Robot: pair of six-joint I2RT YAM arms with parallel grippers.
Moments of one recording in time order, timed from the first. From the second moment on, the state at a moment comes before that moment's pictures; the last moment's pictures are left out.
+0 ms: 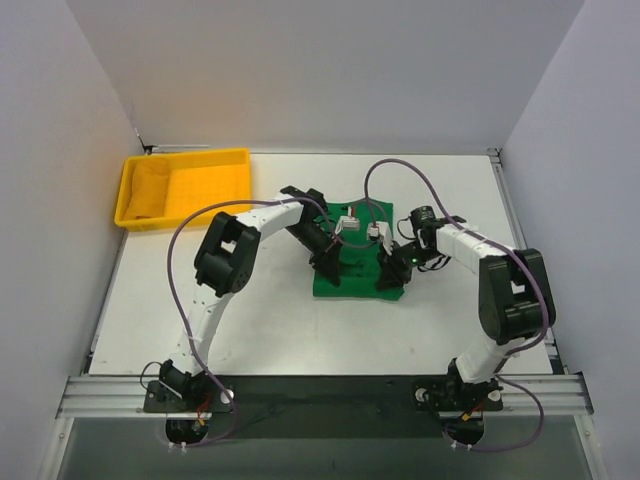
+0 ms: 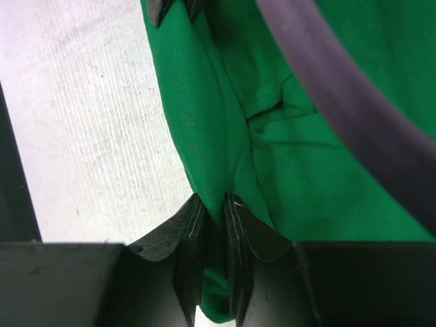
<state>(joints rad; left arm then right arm) -0.60 2.36 1.87 -1.15 1.09 0.73 0.22 1.65 0.95 -0.68 -0.78 -0.89</state>
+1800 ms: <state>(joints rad) -1.00 1.73 0.59 0.71 -0.09 0.99 0.22 2.32 1.71 -1.28 -0.70 -0.63</state>
